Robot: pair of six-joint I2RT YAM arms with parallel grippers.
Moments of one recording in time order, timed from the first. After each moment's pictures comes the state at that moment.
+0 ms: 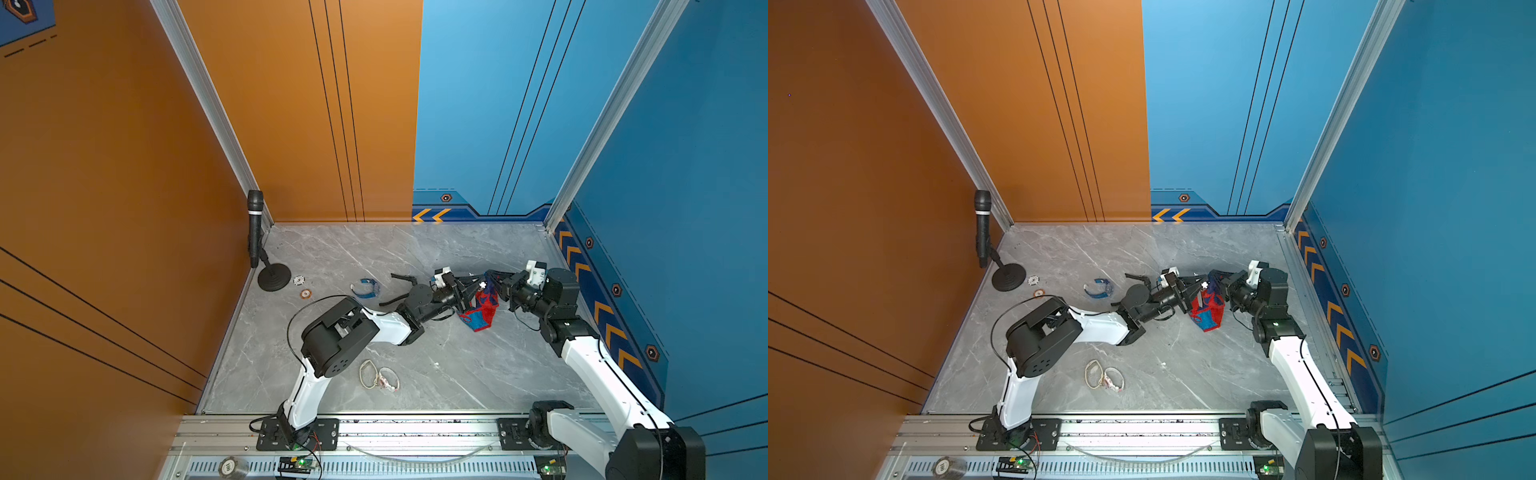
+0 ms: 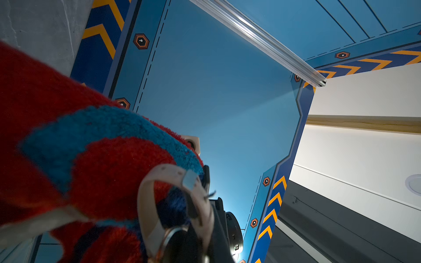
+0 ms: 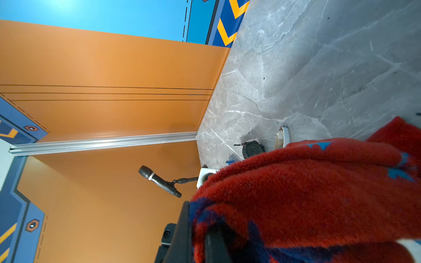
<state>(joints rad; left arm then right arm) -0.91 2.09 1.13 1.23 0.21 -2.09 0.02 1.03 0.64 0.06 -0.56 1.32</state>
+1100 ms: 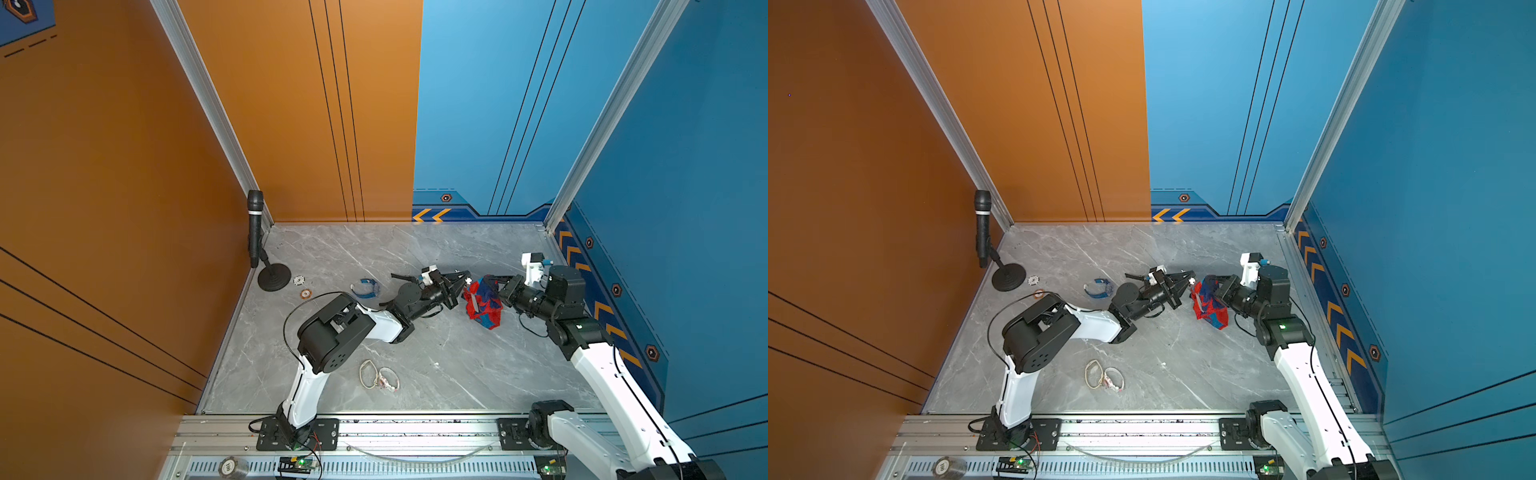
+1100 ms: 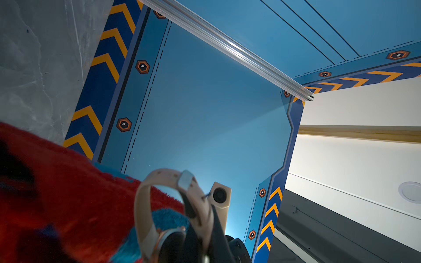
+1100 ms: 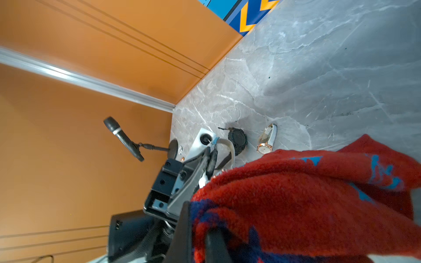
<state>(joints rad) -0.83 2.06 1.06 1.27 0.21 -2.09 0.14 0.93 0.77 -0.28 -0.55 0.77</state>
